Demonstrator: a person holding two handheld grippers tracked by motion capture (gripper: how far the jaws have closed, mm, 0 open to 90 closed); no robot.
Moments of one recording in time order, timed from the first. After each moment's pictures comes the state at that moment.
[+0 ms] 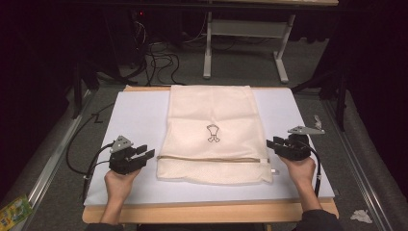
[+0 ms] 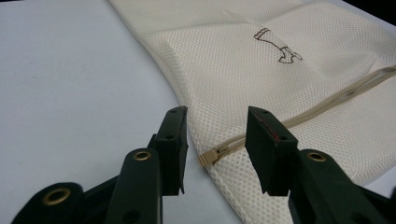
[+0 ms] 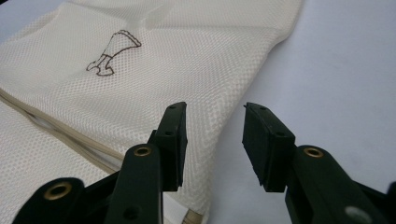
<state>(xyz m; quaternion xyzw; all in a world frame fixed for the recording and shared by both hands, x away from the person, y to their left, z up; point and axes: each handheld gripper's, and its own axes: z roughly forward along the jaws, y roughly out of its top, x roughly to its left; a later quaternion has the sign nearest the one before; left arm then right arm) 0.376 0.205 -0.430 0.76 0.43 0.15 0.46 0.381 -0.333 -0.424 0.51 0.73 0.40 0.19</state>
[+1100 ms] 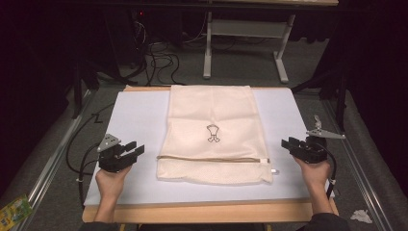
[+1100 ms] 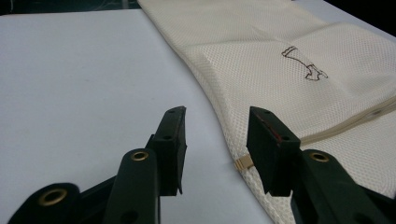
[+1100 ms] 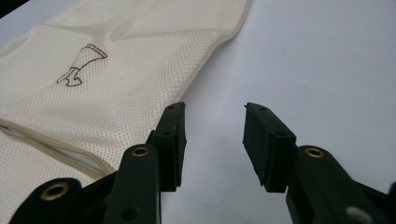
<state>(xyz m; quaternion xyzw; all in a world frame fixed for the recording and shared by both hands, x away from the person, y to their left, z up) 0.379 0.231 -0.427 0.74 0.45 0.18 0.47 0.367 -0.375 -0.425 0.55 0.69 0.42 0.20</state>
